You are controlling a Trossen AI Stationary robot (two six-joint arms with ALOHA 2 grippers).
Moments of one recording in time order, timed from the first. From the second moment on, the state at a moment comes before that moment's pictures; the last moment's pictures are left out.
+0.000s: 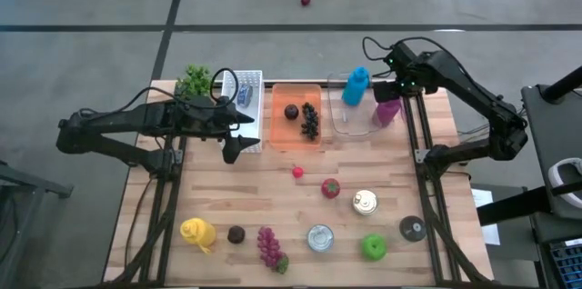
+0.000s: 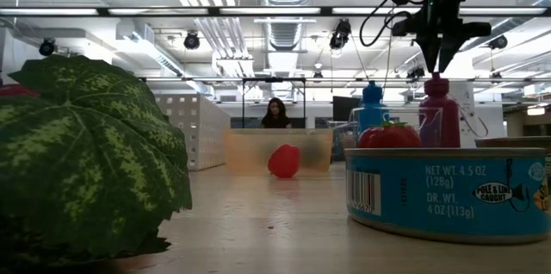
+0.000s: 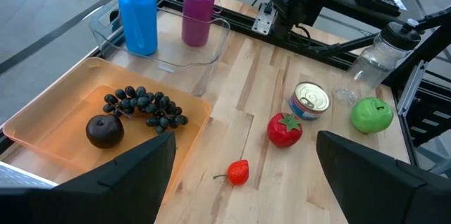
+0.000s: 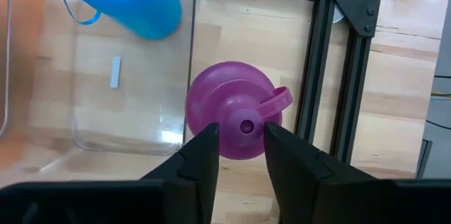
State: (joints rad) left arm 0.05 1.05 1.10 -0.57 -0.11 -0.29; right arm -0.82 1.28 1.30 -1.32 0.20 0.59
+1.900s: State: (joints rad) left arm 0.05 1.05 1.10 -0.57 -0.11 -0.29; right arm -0.82 1.28 1.25 -1.25 0.21 0.58
